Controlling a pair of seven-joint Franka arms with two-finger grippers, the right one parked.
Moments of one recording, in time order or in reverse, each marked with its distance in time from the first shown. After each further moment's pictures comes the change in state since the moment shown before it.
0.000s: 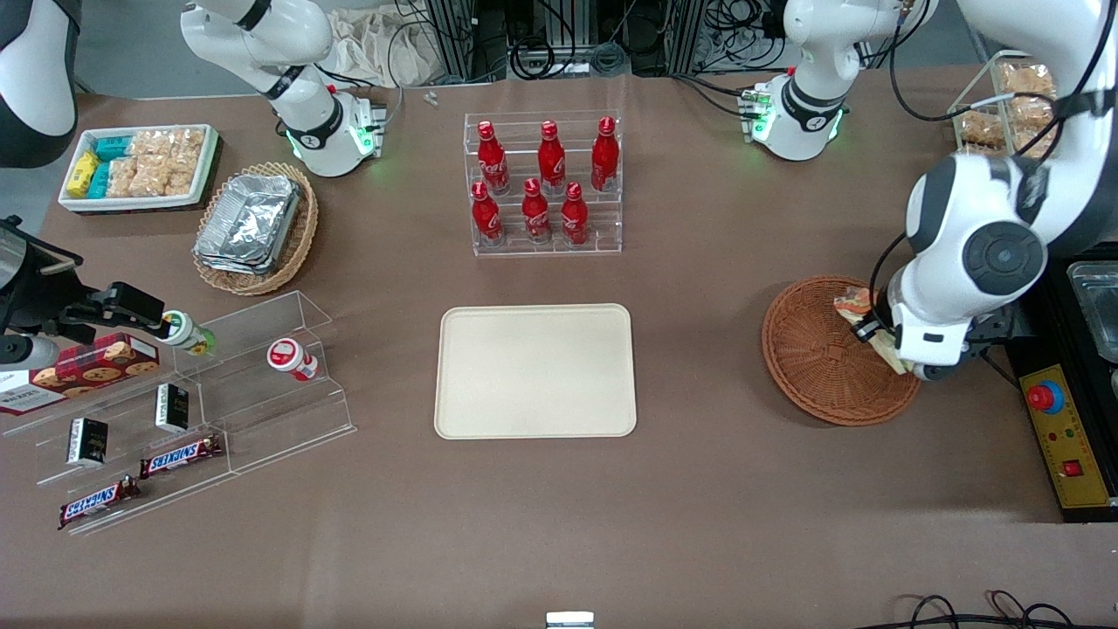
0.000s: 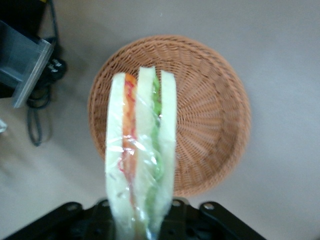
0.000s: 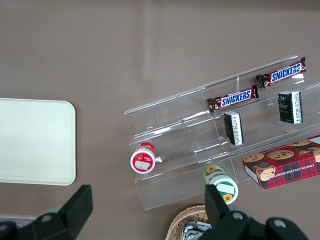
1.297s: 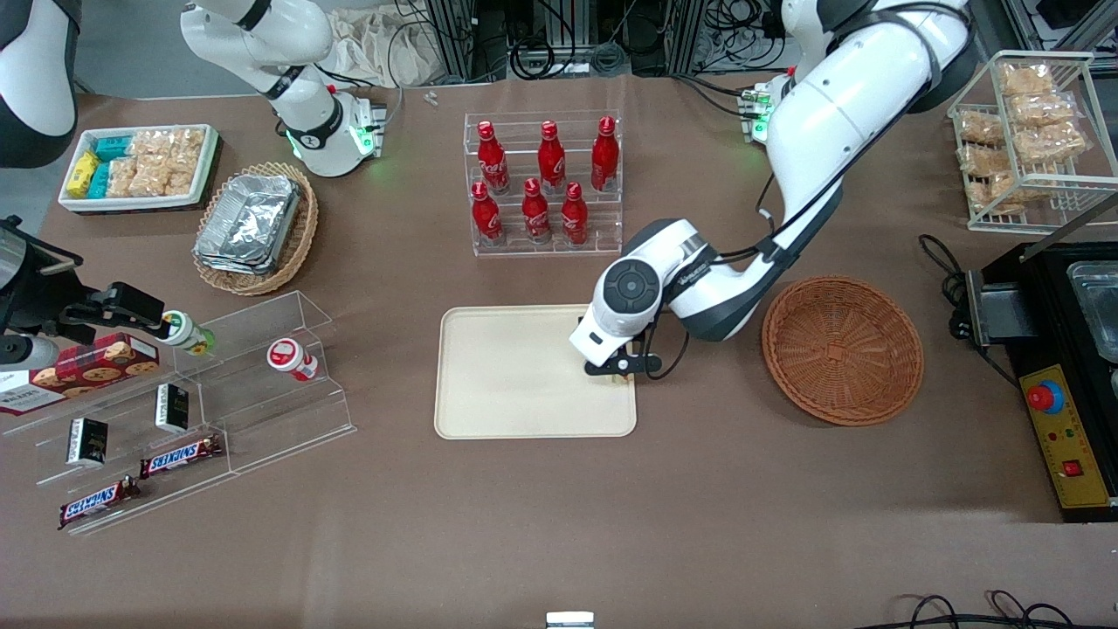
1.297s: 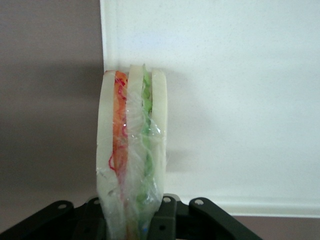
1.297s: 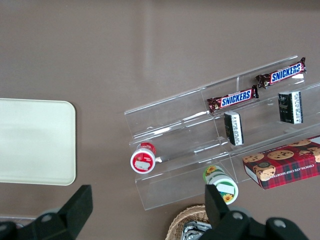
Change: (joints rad) arm -0.298 0.650 -0.329 0.219 0.209 0.350 -0.140
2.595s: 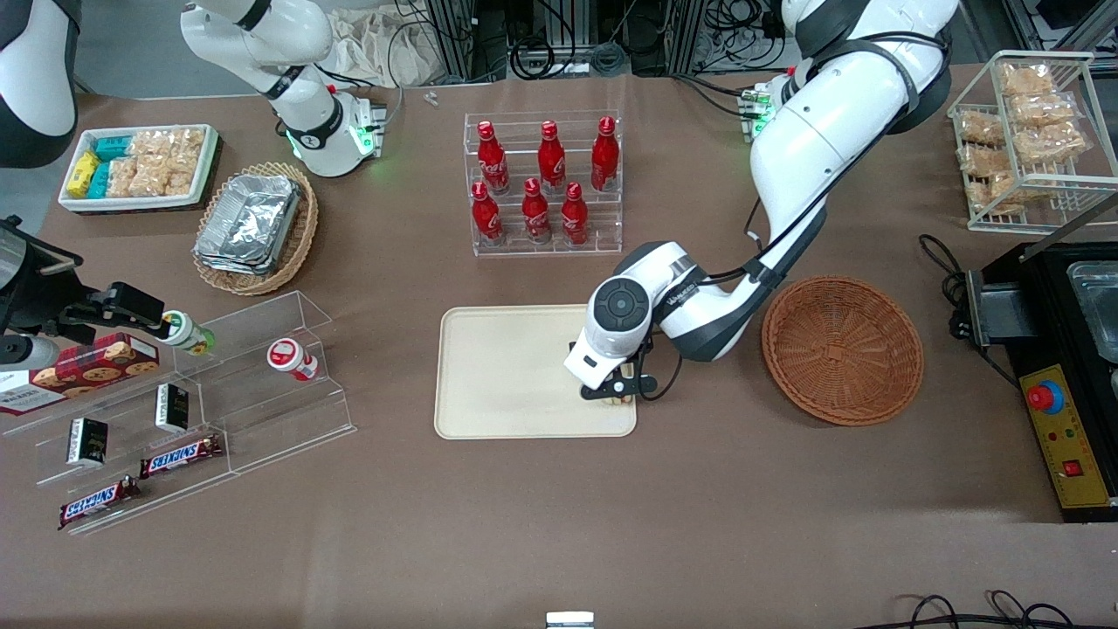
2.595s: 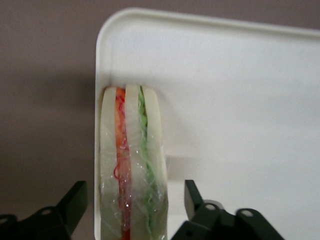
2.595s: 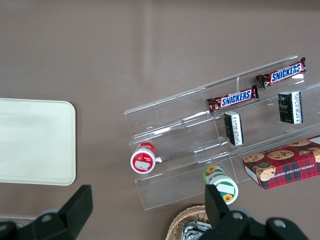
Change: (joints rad) arm -0.071 0.052 0.071 0.145 0.035 0.011 -0.054
